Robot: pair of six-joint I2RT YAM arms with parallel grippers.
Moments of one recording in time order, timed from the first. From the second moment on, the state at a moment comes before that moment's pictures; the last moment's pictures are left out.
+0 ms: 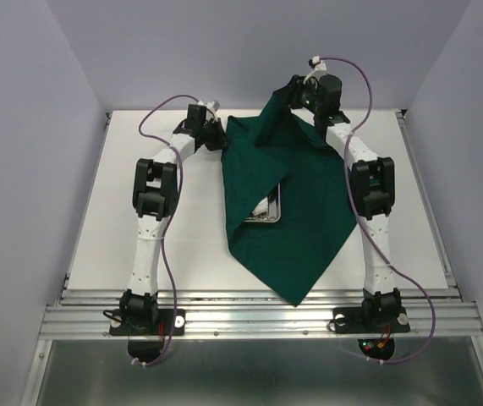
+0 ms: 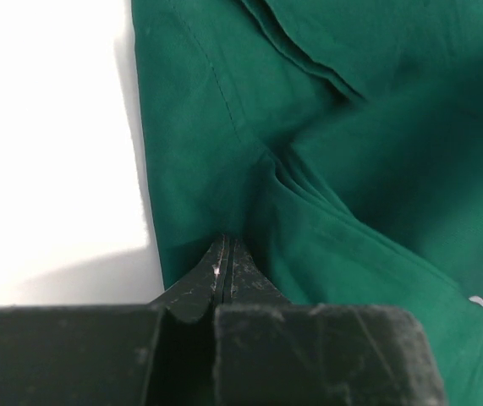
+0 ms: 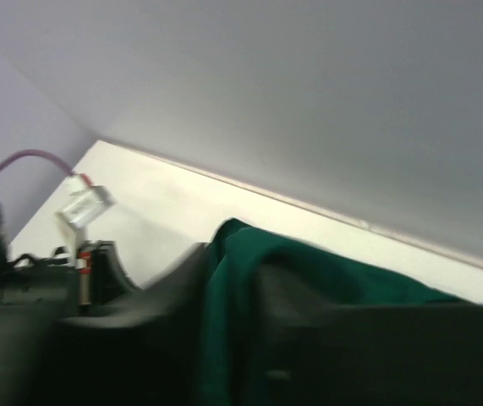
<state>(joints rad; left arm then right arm) -0.23 2.56 2.13 -0.26 0.45 -0.43 0.20 2.42 2.16 0.29 -0.45 0.38</state>
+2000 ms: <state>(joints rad) -0.24 2.76 2.45 -0.21 0.39 -0.53 0.06 2.09 1.40 -0.10 -0.11 0.46</state>
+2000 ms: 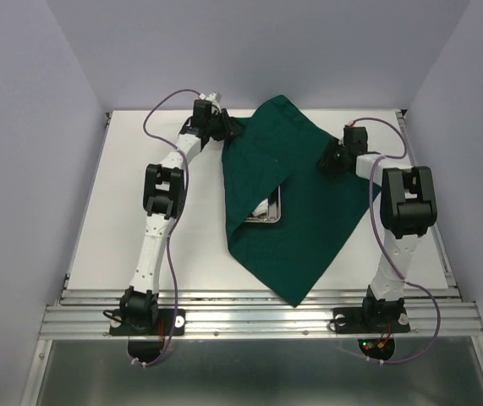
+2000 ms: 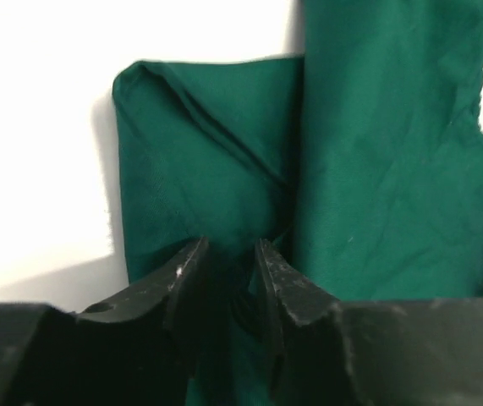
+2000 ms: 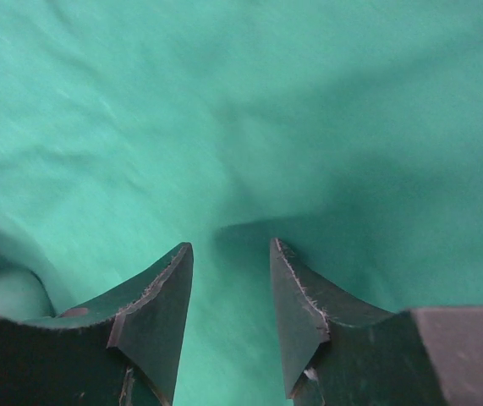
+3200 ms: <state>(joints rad) -0.26 2.55 2.24 -0.29 0.43 -0.48 0.15 2.11 1.62 -0.27 -0.12 0.36</state>
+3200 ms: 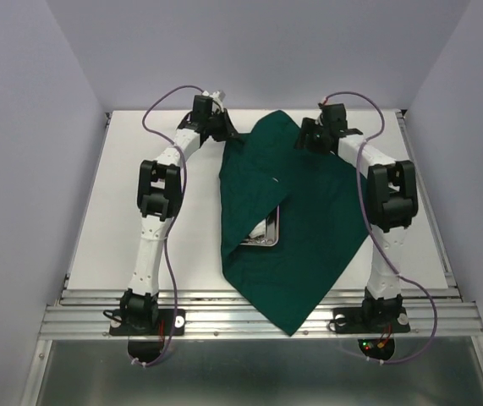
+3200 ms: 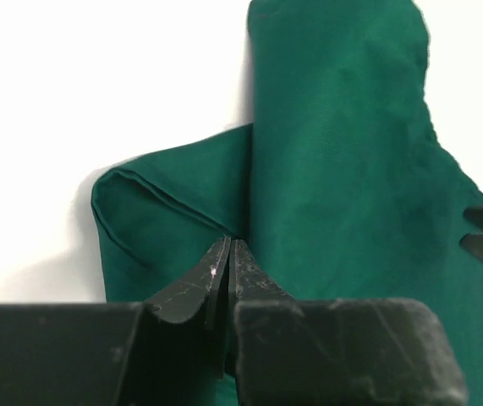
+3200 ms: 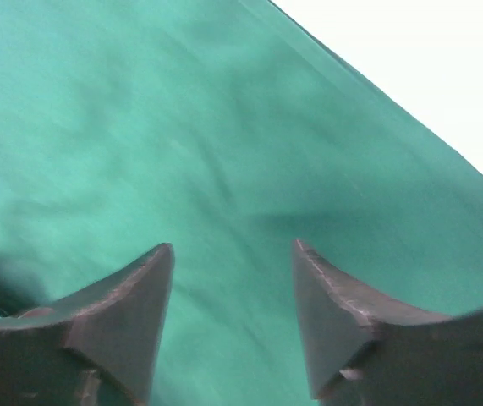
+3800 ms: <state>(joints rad) -0.25 2.67 2.31 -0.31 0.48 -0.49 0.16 2.67 2.41 -0.18 -0.28 0.21</state>
